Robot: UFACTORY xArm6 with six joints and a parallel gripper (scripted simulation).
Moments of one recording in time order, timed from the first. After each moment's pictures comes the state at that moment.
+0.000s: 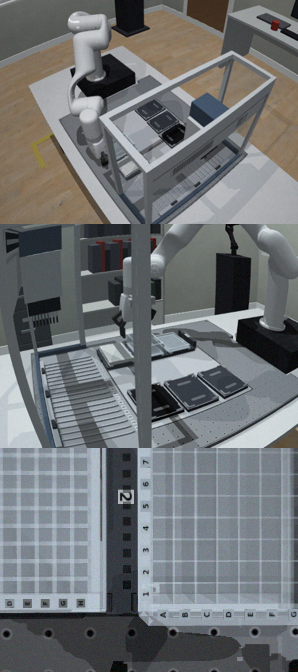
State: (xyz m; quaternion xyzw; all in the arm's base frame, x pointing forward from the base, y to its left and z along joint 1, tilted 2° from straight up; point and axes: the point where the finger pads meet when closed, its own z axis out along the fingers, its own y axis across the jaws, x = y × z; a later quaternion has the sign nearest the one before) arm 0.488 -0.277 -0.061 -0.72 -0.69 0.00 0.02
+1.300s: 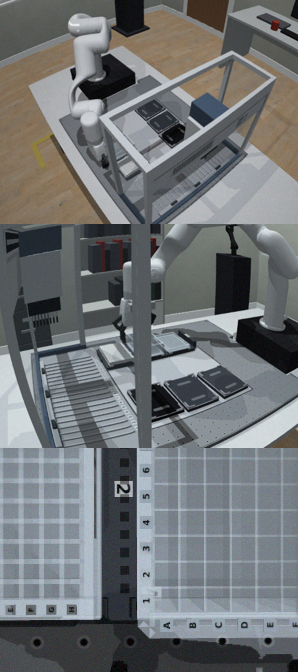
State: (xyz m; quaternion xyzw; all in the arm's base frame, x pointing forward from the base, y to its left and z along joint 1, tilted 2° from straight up) arm 0.487 -0.276 -0.078 -0.72 -0.69 0.00 0.02
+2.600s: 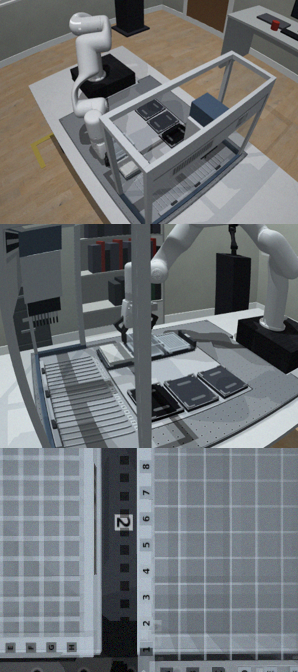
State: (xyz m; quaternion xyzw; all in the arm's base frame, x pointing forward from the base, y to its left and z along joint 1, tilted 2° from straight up) arm 0.488 -0.260 -0.078 -0.72 -0.69 0.00 0.02
